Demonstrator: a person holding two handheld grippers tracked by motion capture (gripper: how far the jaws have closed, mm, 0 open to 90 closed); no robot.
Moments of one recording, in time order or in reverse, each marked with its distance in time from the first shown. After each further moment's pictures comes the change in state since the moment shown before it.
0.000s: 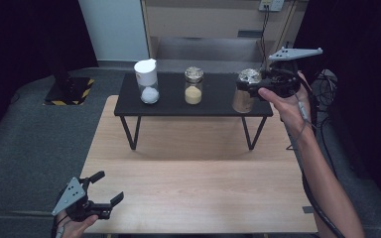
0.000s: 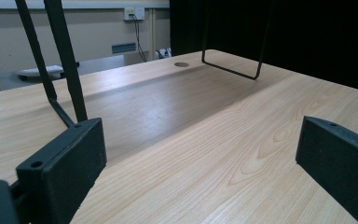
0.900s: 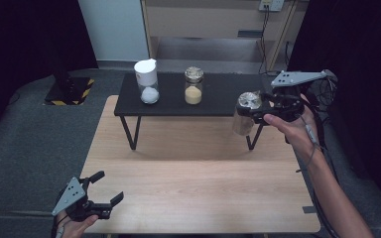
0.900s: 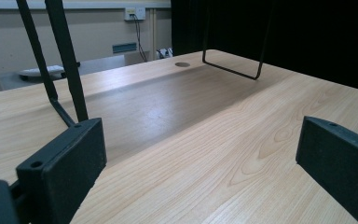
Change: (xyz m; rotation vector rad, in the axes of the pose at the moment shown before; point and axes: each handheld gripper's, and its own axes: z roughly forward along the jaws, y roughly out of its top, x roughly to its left) left arm 0.000 0.000 0.000 0.001 0.003 0.001; right arm 0.005 -0.028 -0.022 0.038 0.143 -0.034
